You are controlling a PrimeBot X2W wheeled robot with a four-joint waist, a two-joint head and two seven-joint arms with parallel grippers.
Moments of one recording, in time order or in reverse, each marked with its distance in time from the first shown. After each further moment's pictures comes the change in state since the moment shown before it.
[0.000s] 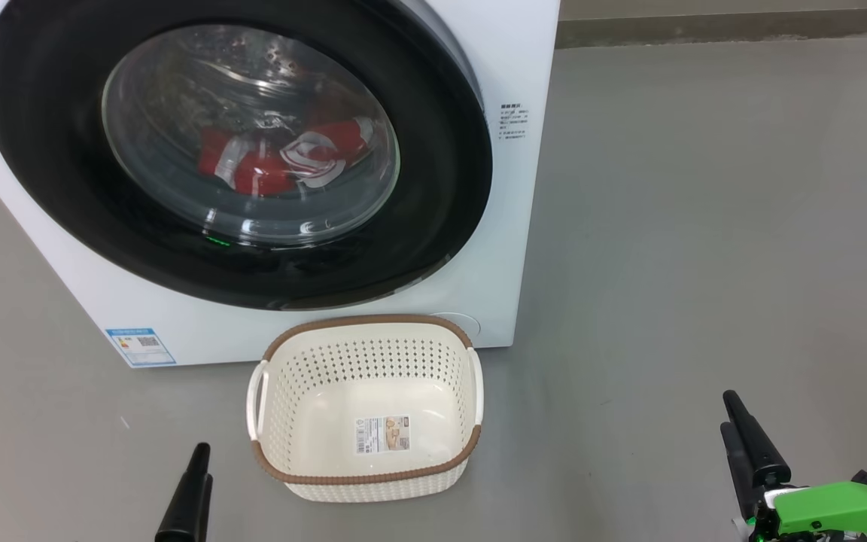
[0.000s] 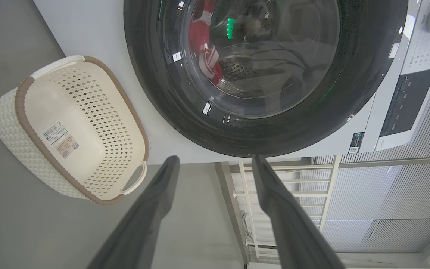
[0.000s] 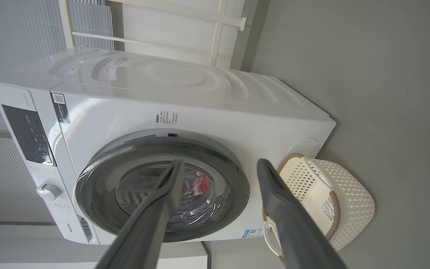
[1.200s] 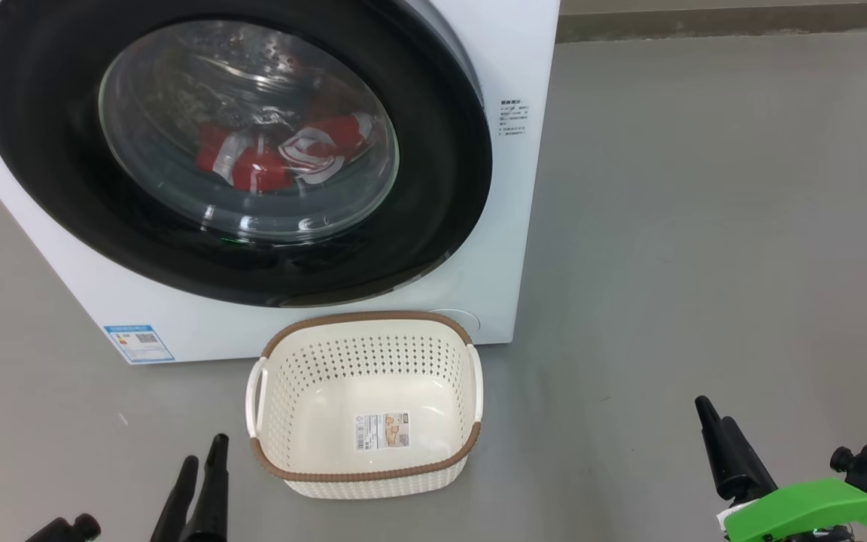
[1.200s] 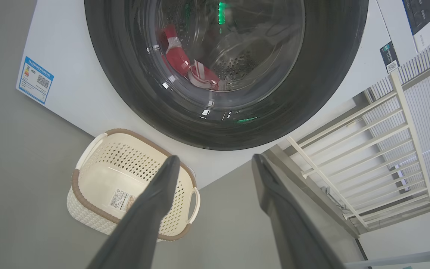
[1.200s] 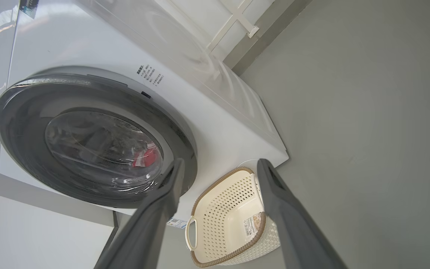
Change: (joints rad) left arm 0.029 0.000 -0.021 -0.096 0.570 0.000 -0.105; right arm 0.006 -0.033 0.073 -0.011 -0.485 0.000 -0.101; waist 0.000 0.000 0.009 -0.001
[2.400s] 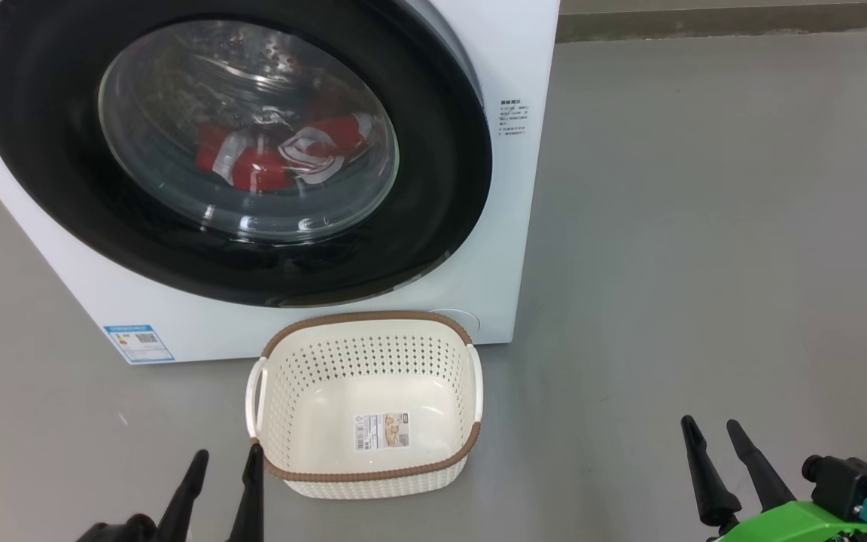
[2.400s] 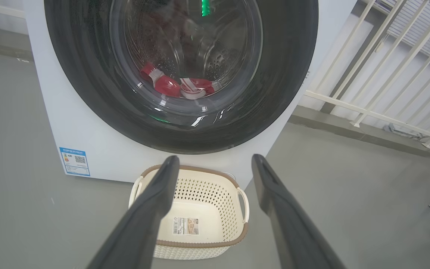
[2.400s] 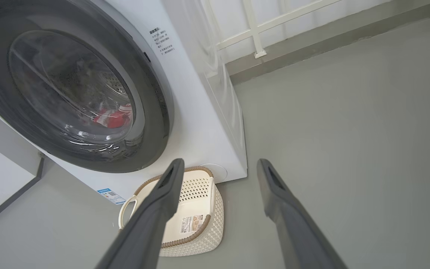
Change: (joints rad) left arm 0.044 0.048 -0.104 -0.088 0.454 0.080 -0.098; right arm 0.037 -0.006 0.015 -0.017 -0.463 0.000 -0.100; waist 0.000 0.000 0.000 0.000
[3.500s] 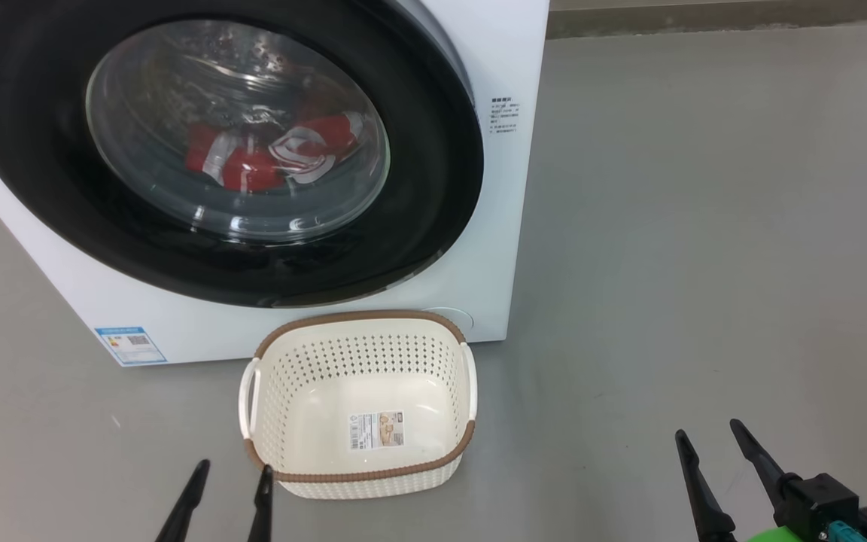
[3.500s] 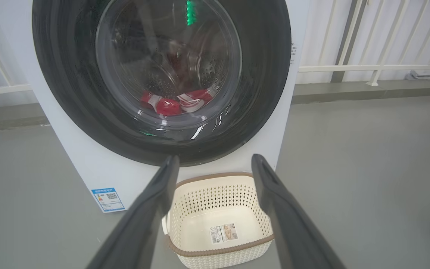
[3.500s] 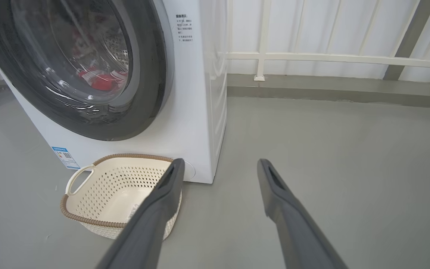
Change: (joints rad) left arm 0.049 0.014 -0.019 -0.025 0.328 0.024 -0.097; right arm 0.044 0.003 -0.026 -0.031 -0.412 0.000 -0.095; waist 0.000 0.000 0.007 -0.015
